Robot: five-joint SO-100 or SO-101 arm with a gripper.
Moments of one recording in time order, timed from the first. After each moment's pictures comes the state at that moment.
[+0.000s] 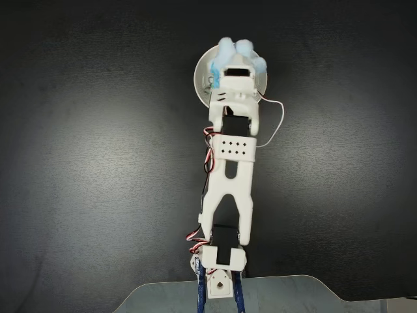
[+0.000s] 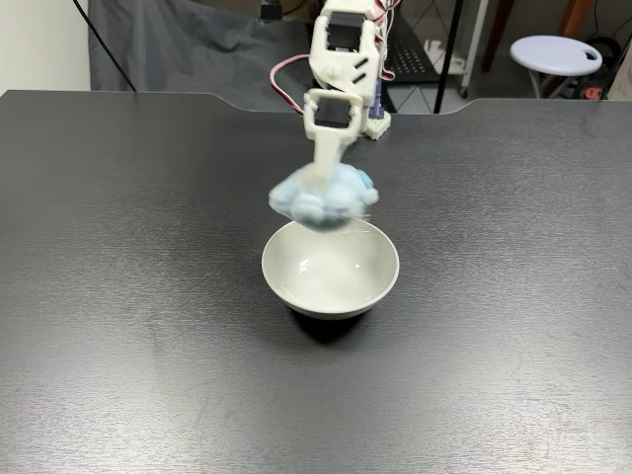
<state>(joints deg) 8.6 82.2 82.5 42.8 -5.5</state>
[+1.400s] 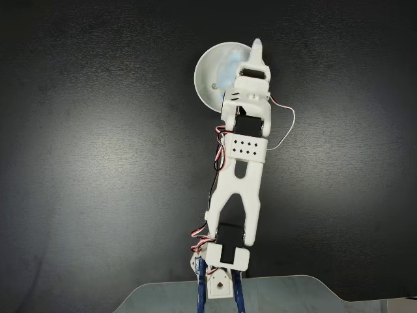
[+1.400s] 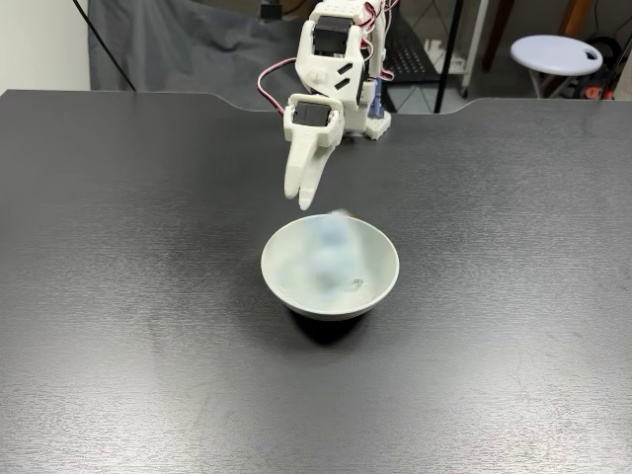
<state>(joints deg) 14.2 81.7 82.5 42.1 -1.0</state>
